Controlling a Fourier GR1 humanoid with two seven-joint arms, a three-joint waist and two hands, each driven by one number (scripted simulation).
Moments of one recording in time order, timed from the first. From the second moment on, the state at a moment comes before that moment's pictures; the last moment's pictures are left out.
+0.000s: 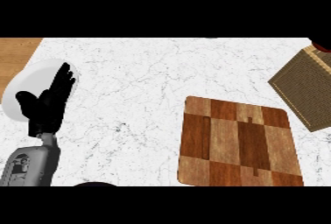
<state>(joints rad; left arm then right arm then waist) -0.25 0.18 0.13 -1.46 -0.05 0.05 0.16 -1.16 -0.65 0.11 -0.08 0.93 -0.42 0.45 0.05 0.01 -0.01</state>
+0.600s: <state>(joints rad) -0.24 0.17 0.13 -1.46 -0.06 0.05 0.15 -1.11 -0.67 0.11 -0.06 0.94 -0.42 0.45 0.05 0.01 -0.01</state>
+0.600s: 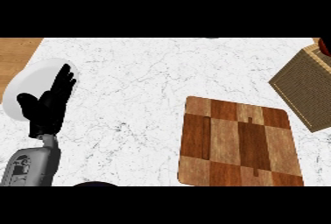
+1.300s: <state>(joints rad) -0.26 0.18 0.13 -1.47 -0.05 0.05 0.17 -1.06 -0.67 0.08 -0.05 0.91 -0.33 0.42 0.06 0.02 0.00</state>
